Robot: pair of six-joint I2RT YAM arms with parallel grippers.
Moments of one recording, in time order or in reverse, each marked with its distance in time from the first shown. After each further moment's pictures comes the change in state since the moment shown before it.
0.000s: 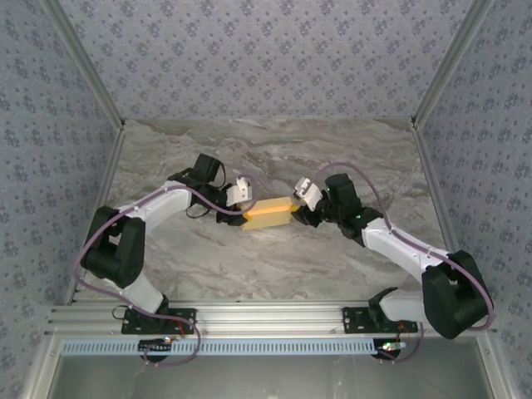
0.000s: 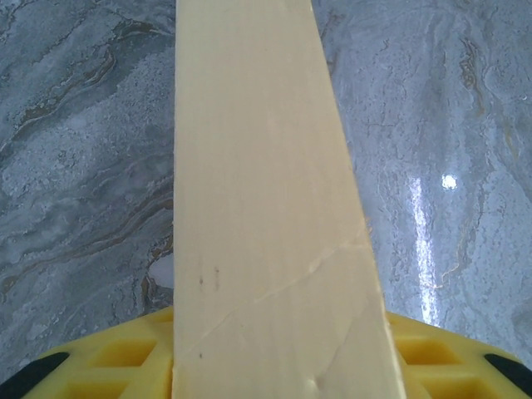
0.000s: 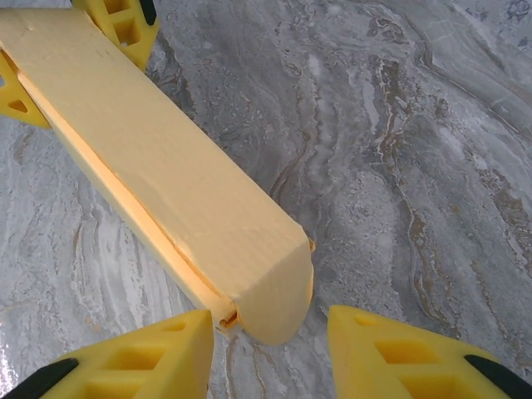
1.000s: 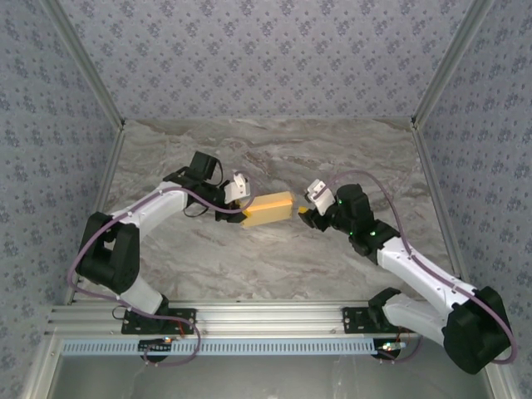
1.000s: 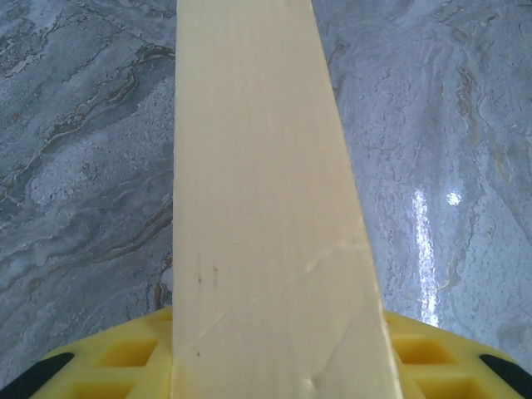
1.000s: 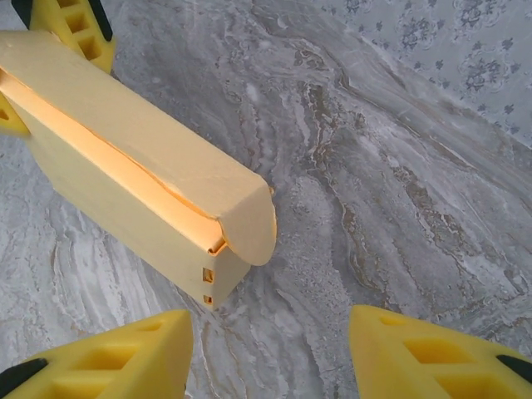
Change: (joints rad) left arm 0.010 -0.052 0.000 0.003 0.009 -0.045; right arm 0.038 -0.235 -0.086 -0.035 0.171 0.074
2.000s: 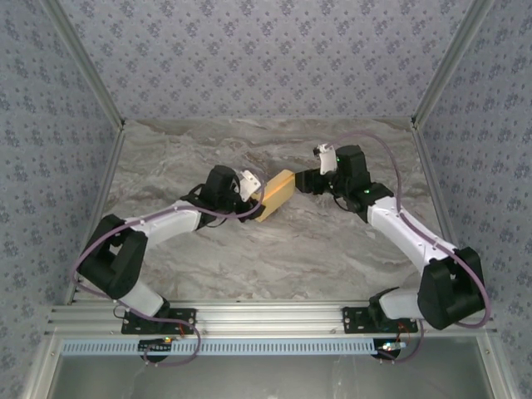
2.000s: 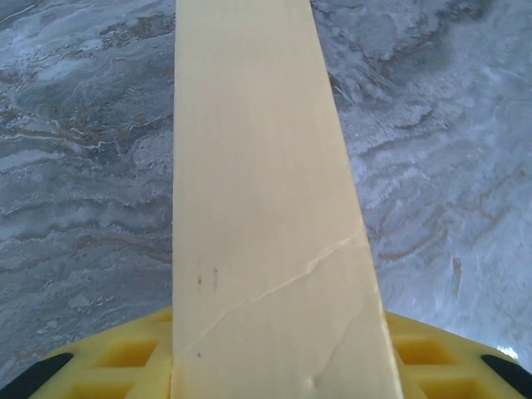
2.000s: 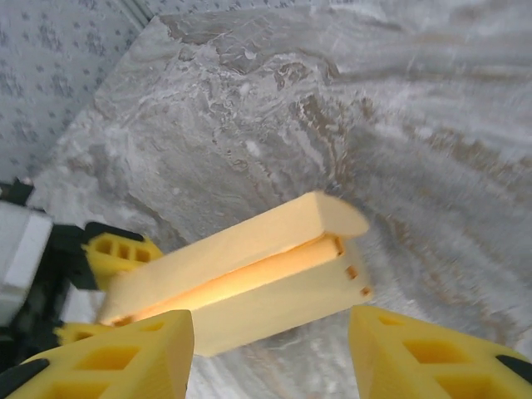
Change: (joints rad) left arm -0.166 -0.028 -0.173 0.501 -0.361 -0.671; right arm -0.149 0.274 0.347 -0.106 -0.178 0.441
